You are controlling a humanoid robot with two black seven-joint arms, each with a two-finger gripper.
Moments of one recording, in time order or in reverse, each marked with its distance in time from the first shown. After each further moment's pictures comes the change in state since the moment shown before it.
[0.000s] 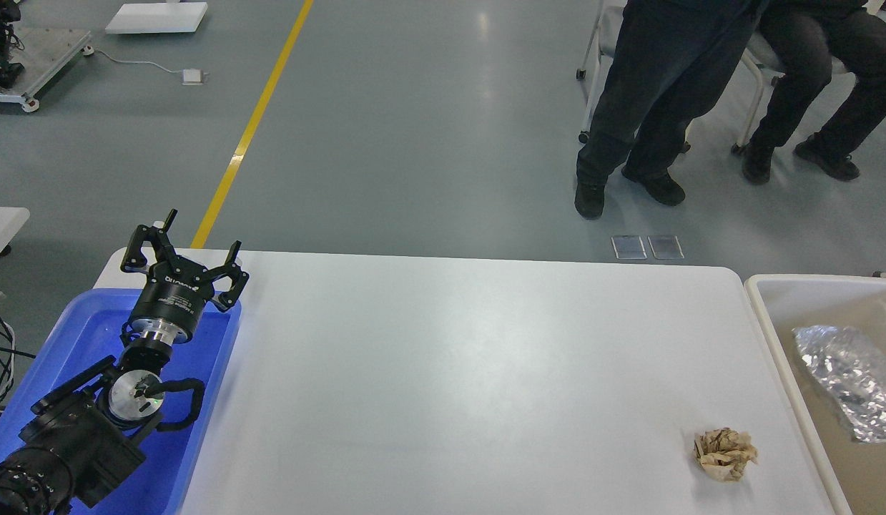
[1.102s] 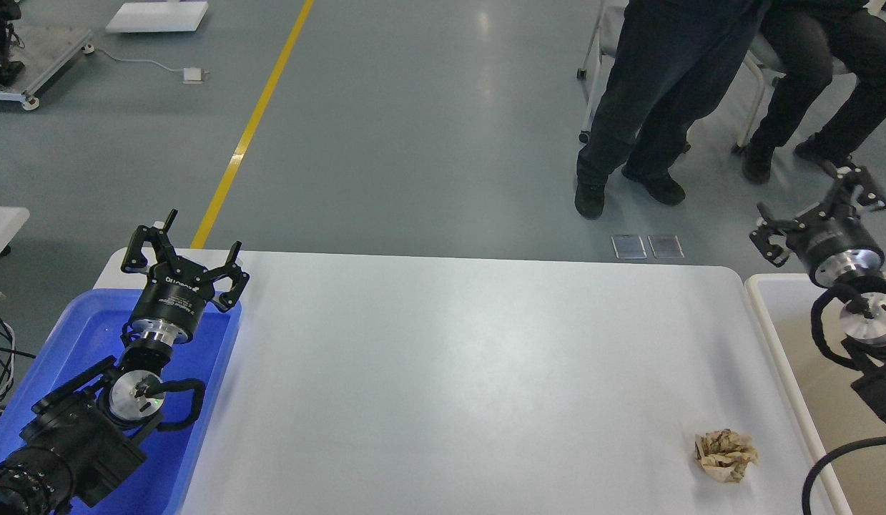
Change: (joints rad) left arm 0.000 0.000 0.001 0.000 0.000 0.000 0.000; right arm 0.318 0.124 0.540 0.335 0.551 0.218 -0.054
